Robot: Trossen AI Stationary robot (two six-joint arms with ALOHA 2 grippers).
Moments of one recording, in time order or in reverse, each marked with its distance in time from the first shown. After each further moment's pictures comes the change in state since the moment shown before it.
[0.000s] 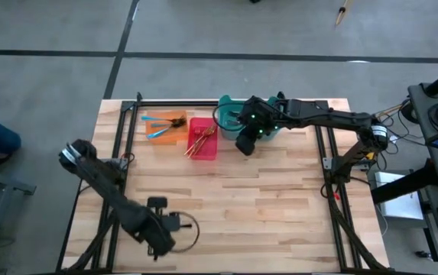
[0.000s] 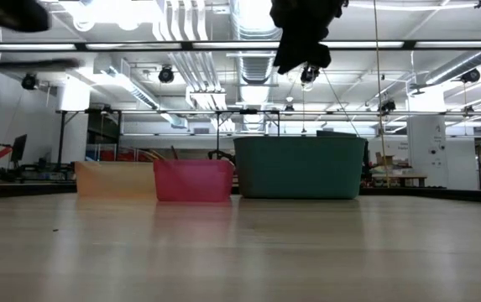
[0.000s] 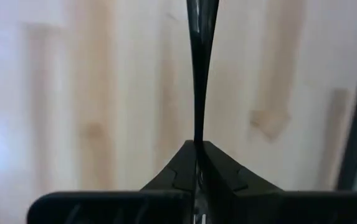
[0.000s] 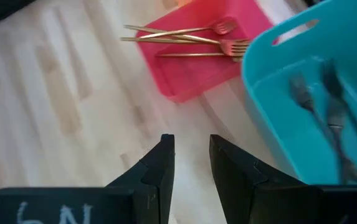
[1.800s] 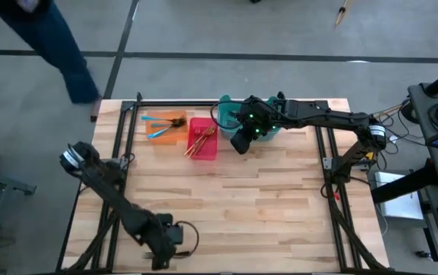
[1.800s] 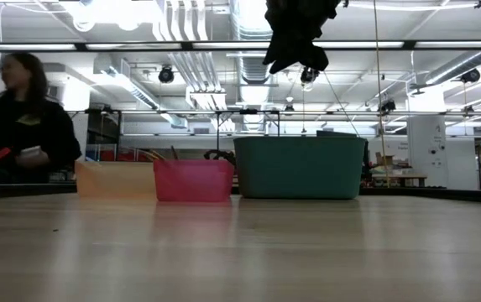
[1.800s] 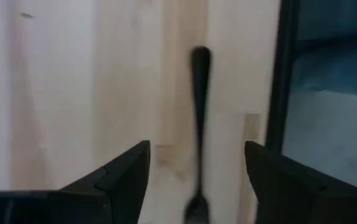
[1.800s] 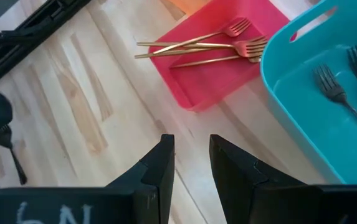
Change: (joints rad) left arm -0.031 0.020 -0.211 0.523 0.142 -0.075; right arm 0.003 0.017 0.000 0.065 -0.058 0.150
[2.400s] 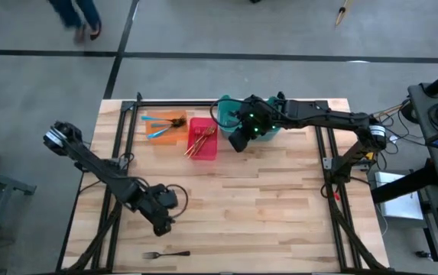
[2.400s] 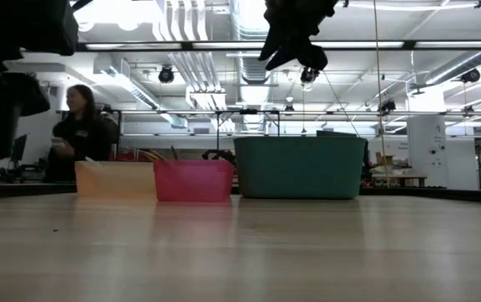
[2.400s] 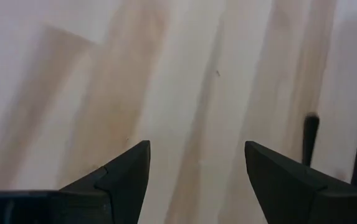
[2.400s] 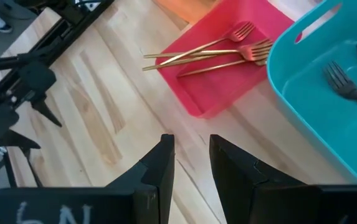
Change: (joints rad) left arm 0.154 -0.352 -0.325 0.047 -0.195 -0.044; right arm 0.000 -0.002 0.000 0.037 -0.004 0.089
